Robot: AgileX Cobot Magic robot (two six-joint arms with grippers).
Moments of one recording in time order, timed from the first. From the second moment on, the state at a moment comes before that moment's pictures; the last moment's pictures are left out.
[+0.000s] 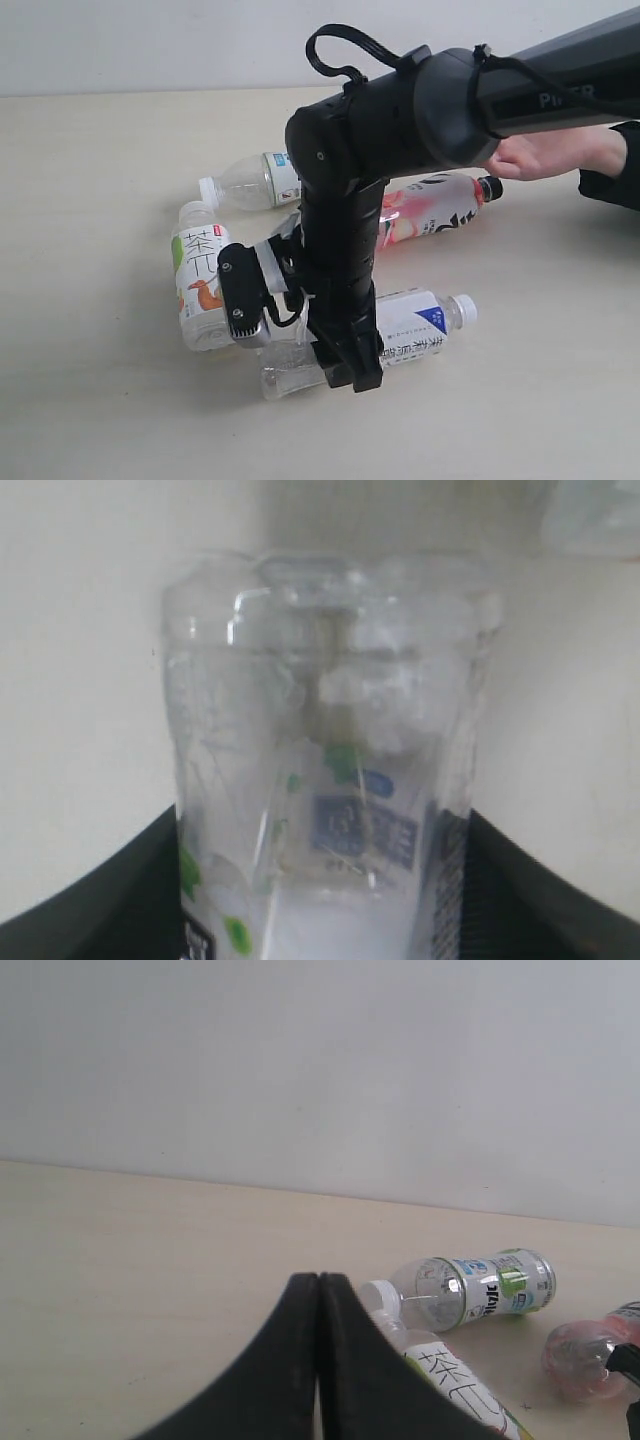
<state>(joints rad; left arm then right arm) -0.10 0.01 0.00 0.08 0.13 -0.28 0.81 2.02 -1.28 0.13 0.96 -1.09</state>
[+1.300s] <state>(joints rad) -0.10 0.01 0.00 0.08 0.13 -0.28 0.32 1.60 -1.57 -0.08 1.22 -0.11</state>
